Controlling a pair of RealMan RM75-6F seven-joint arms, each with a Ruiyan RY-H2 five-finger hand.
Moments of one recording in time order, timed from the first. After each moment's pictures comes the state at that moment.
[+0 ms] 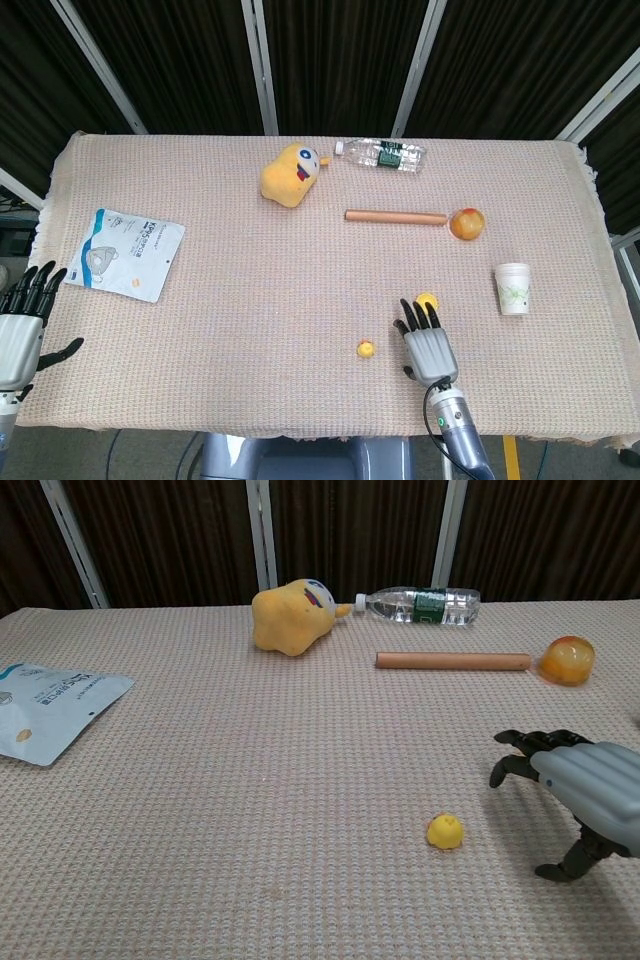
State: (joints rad) left arm -0.11 -1.18 -0.05 -1.57 1.57 1.55 0.15; right arm 0.31 -1.71 0.07 -1.58 -1.22 1.23 -0.75
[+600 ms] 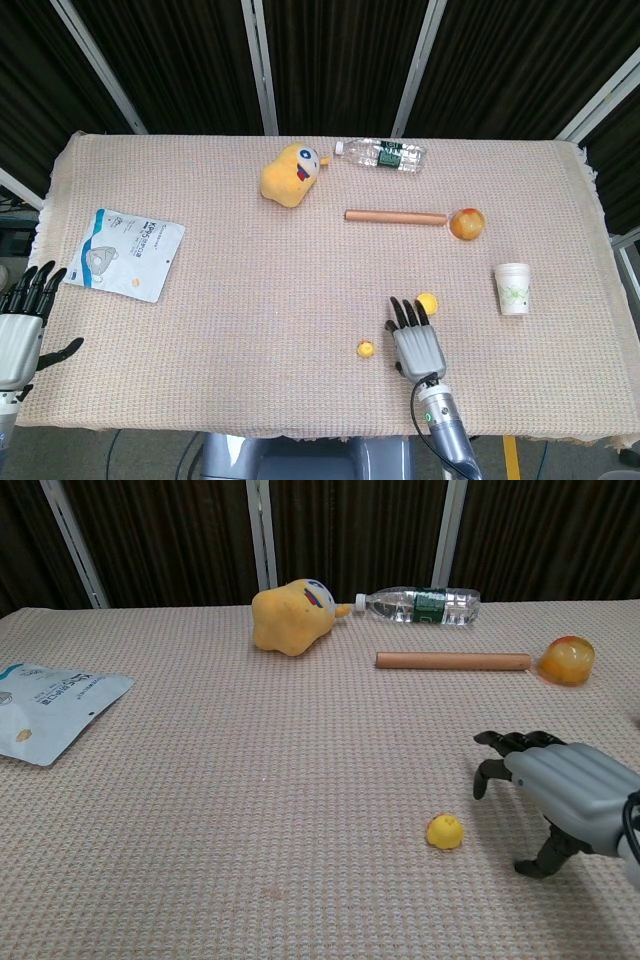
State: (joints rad) left arm -0.11 -1.18 -0.05 -1.58 1.56 1.55 0.15; right arm 0.34 -1.78 0.08 -1.55 -1.19 1.23 -0.78
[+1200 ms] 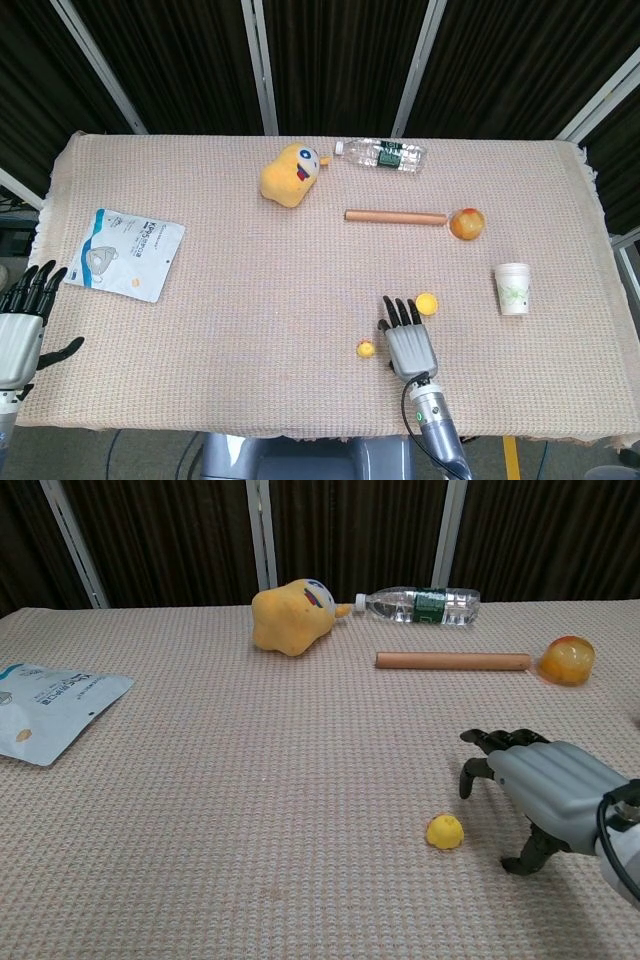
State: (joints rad) left arm -0.11 -1.18 -0.05 -1.57 1.56 1.55 0.15; right arm 0.36 -1.81 0.08 -1.56 -1.17 1.25 -0.83
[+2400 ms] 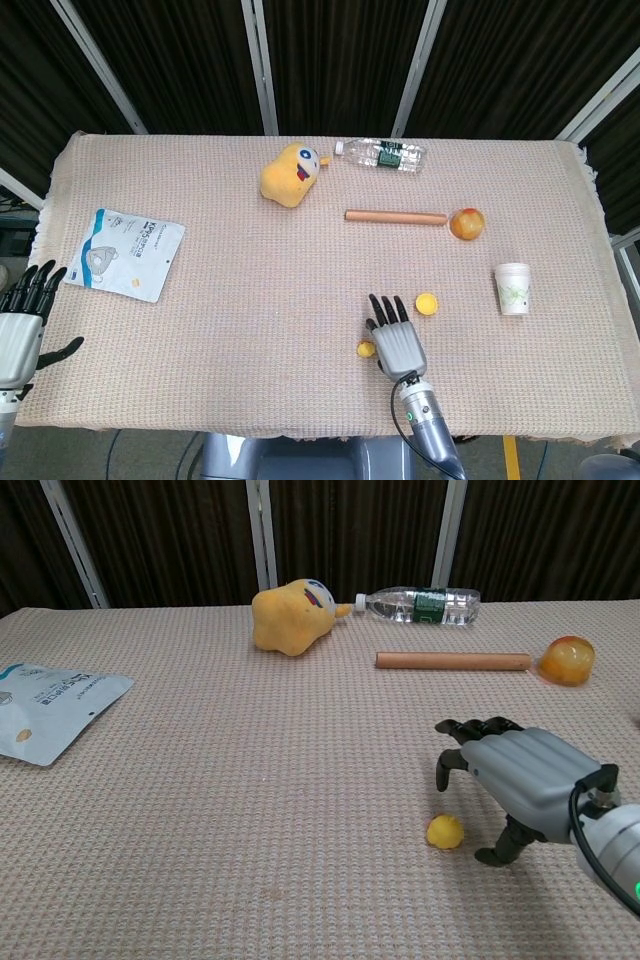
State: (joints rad) left arm -0.11 -1.18 -0.05 -1.57 1.56 1.54 0.14; right arm 0.42 -1.82 0.08 -1.62 -1.14 1.27 -0.90
